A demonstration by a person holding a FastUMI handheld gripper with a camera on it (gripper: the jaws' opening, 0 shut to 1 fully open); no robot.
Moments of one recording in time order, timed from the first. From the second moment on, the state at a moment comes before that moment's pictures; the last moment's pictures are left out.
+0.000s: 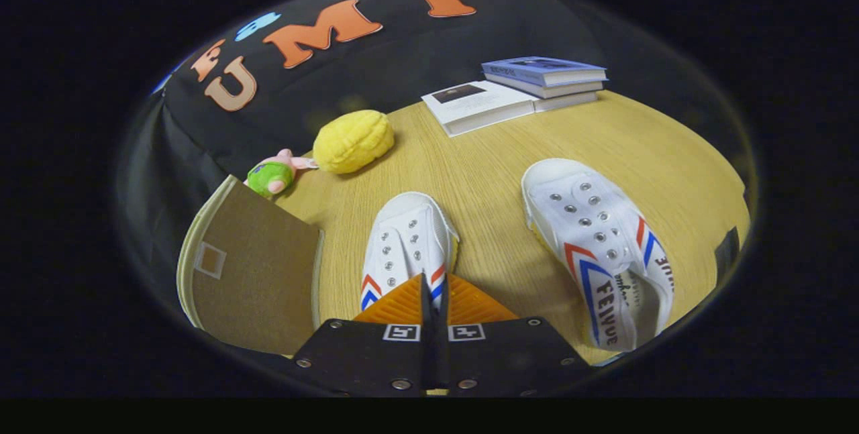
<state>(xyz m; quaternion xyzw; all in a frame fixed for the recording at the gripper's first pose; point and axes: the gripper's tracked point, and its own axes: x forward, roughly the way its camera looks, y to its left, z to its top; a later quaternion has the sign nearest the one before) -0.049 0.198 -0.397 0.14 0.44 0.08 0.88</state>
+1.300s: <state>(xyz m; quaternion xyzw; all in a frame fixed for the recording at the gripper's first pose) -0.046 0.412 -0.217 0.19 0.33 0.17 0.91</state>
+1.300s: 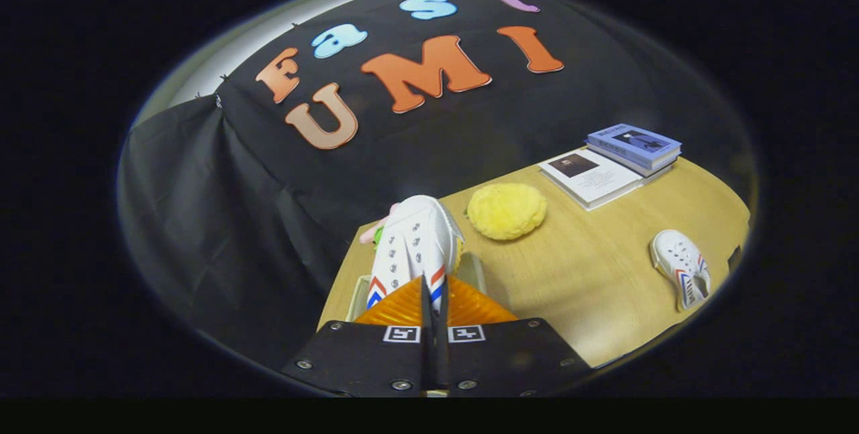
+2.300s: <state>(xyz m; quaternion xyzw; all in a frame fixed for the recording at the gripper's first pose) -0.114 0.471 -0.275 0.15 0.39 0.22 0.88</state>
